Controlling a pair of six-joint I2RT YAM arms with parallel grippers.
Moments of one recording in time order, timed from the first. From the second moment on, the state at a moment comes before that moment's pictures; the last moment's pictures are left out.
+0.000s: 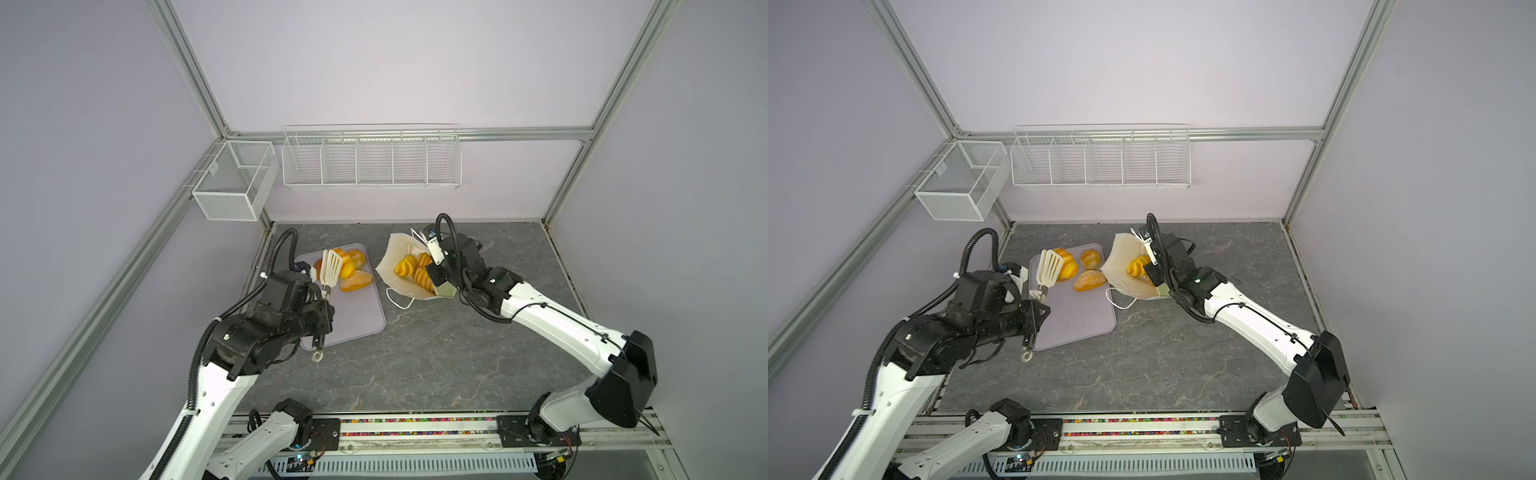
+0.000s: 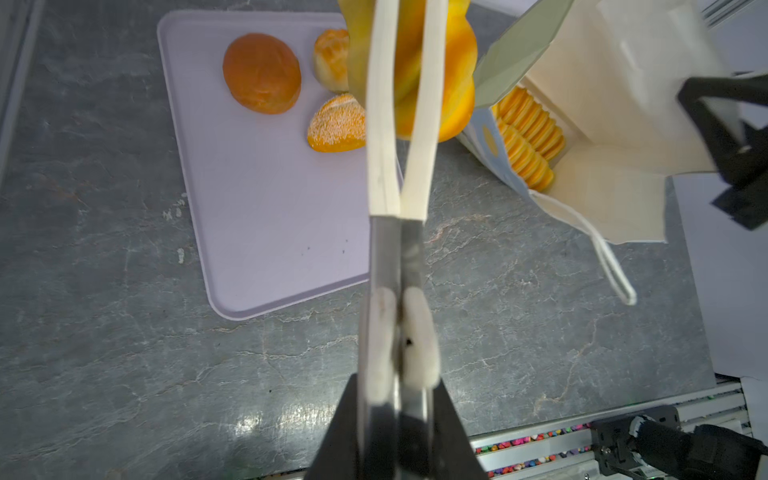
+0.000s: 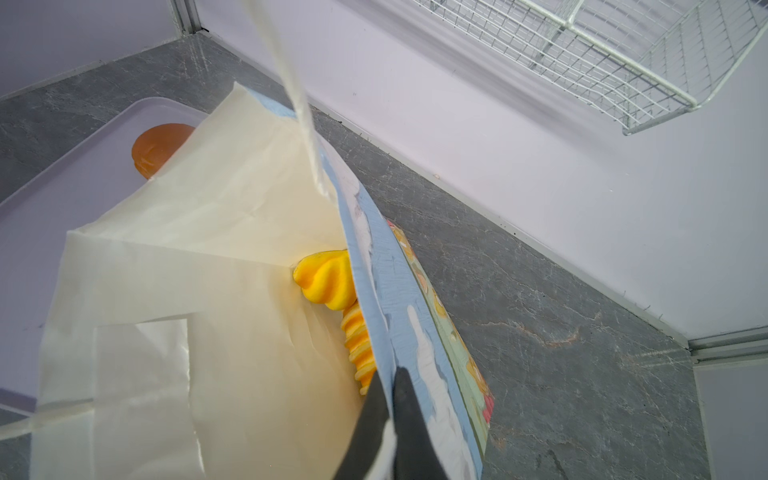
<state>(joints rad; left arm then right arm) -0.48 0.90 1.20 -1.18 0.02 -0.51 0.76 1.49 1.32 -0.36 0.34 -0.09</state>
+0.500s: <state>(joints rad) -0.41 1.01 0.81 -0.82 0.27 -0.53 0.75 1.48 1.30 -0.36 0.34 -0.11</state>
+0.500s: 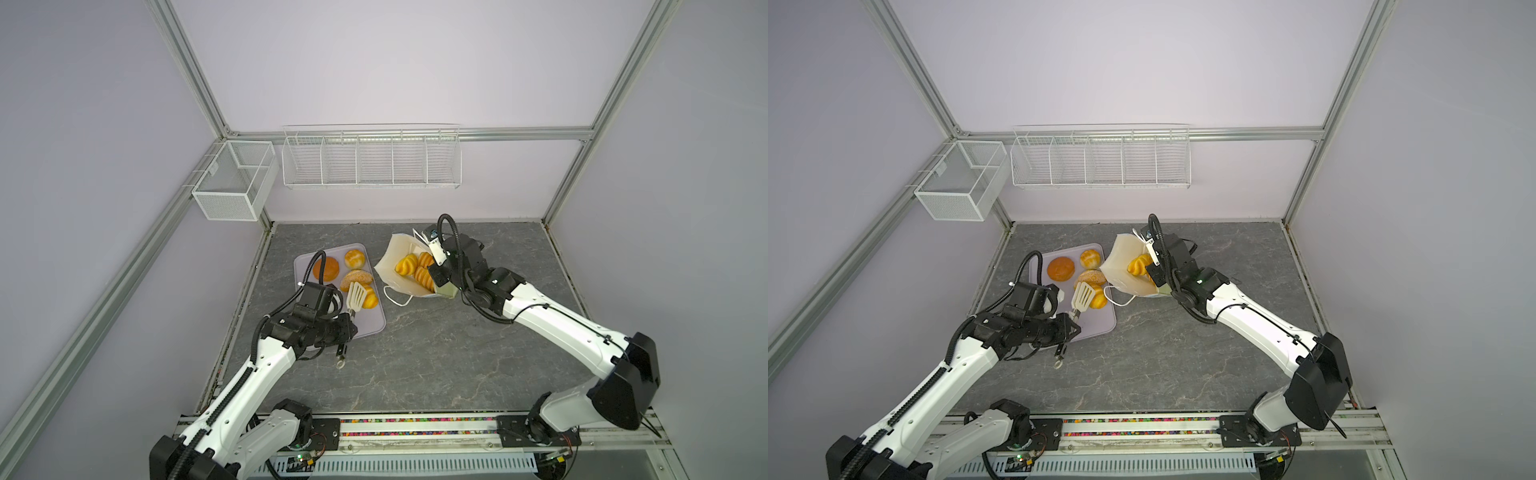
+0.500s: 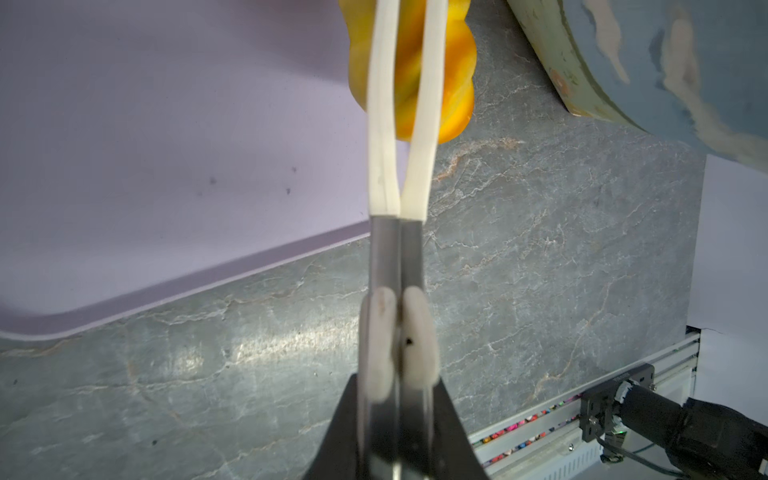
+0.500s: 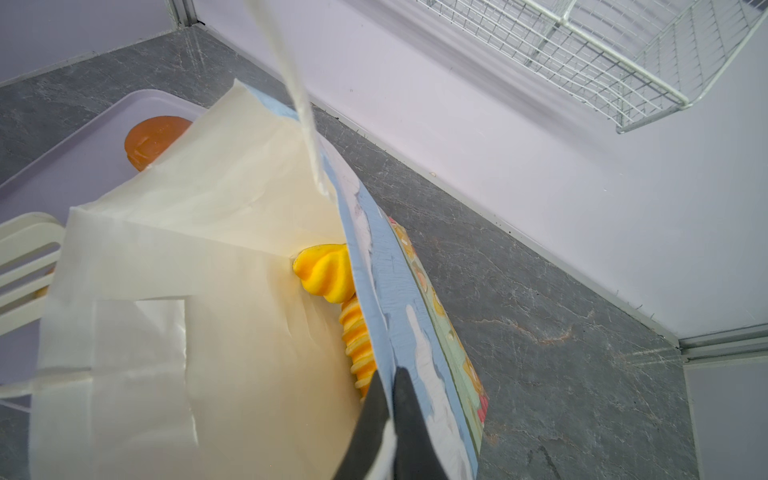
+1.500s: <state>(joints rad) -0.37 1.34 0.83 -0.65 0.24 -0.50 0.74 1.48 1.29 -0.36 0.33 -0.12</state>
